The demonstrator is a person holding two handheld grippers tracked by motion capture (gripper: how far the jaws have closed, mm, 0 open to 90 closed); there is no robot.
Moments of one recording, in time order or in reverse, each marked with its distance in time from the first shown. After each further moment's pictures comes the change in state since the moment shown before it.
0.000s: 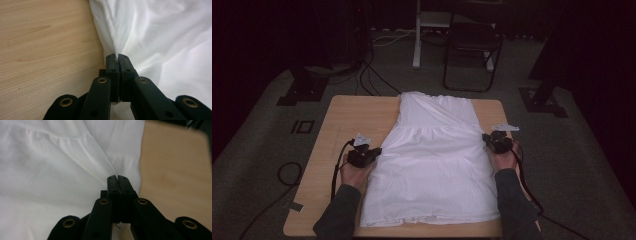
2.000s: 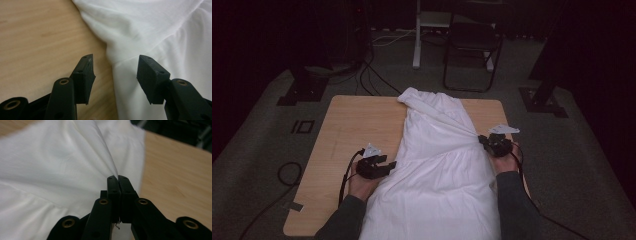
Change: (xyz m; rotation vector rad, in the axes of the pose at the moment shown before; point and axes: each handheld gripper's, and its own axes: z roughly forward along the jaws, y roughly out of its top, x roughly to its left) left arm -0.045 -0.009 -0.008 -0.016 -0.086 0.034; right arm 0.028 0.013 -0.039 -0.024 0.069 -0.089
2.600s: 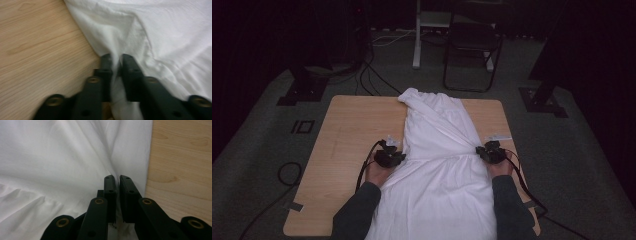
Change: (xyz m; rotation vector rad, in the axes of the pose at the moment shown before) left arm -0.002 0.023 0.068 0.144 0.019 0.057; right arm -0.013 -0.053 0.054 0.125 0.023 0.130
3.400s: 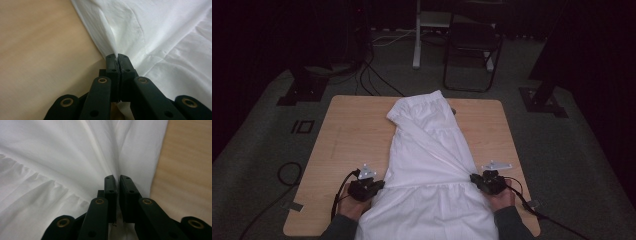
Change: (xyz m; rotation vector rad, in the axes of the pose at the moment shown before) left arm -0.023 -0.097 -0.089 0.019 -0.043 -0.014; right arm 0.066 -0.062 -0.061 0.040 0.141 -0.071
